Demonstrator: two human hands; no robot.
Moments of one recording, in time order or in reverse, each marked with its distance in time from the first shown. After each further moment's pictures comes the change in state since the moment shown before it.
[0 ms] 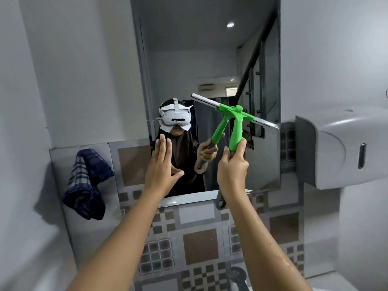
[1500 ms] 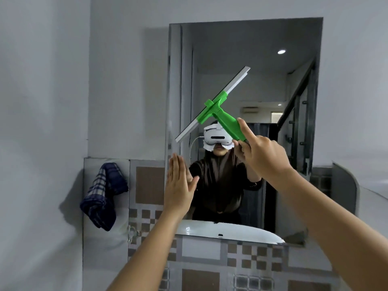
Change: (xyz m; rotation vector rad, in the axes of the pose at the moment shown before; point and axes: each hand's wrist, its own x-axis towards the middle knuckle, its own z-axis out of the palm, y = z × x) left_hand 0.029 0.037 0.014 -0.042 0.219 -0.219; right_hand 0.148 -0.038 -0.033 -0.647 -0.181 -0.909
